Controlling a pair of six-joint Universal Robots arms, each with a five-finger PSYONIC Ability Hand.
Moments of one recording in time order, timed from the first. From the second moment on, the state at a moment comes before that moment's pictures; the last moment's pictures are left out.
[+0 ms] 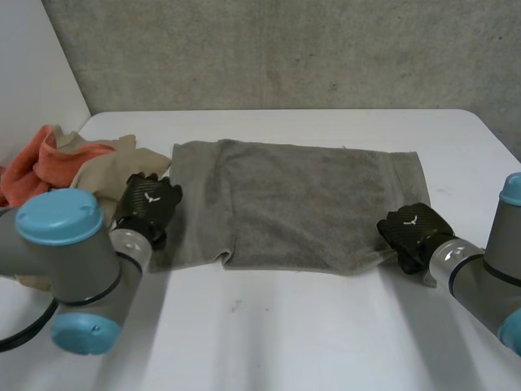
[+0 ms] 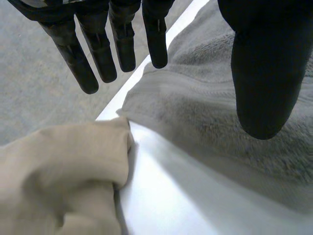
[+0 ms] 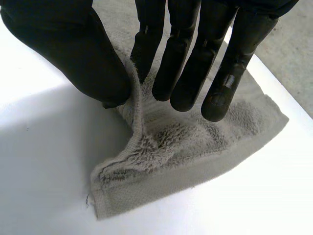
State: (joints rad) left arm 4.30 -2.03 -1.72 3.55 -1.67 3.72; right arm 1.79 -1.13 1.71 -0.09 1.36 2.48; left_hand 0.41 0.39 0.40 0.39 0.21; right_hand 0.99 1.17 1.18 1.19 0.99
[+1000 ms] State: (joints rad) left arm 4.34 -2.18 -1.64 3.46 -1.58 3.50; right arm 1.75 -1.14 1.75 -0.10 1.35 2.48; left_hand 0.83 0.82 0.82 0.82 0.47; right_hand 0.99 1.17 1.18 1.19 0.99
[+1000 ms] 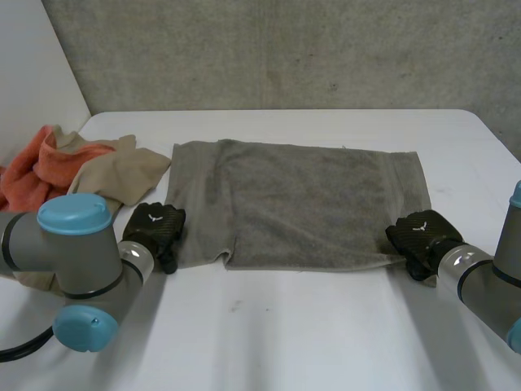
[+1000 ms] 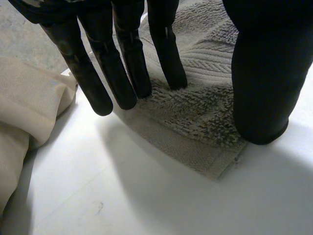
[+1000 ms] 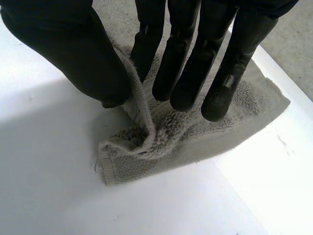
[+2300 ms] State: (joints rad) left arm 4.33 -2.19 -1.62 3.54 -1.58 3.64; right arm 1.76 -1.14 1.77 -0.09 1.36 2.48; left_hand 1.15 1.20 1.19 1.20 0.96; right_hand 0.99 1.17 1.18 1.19 0.99
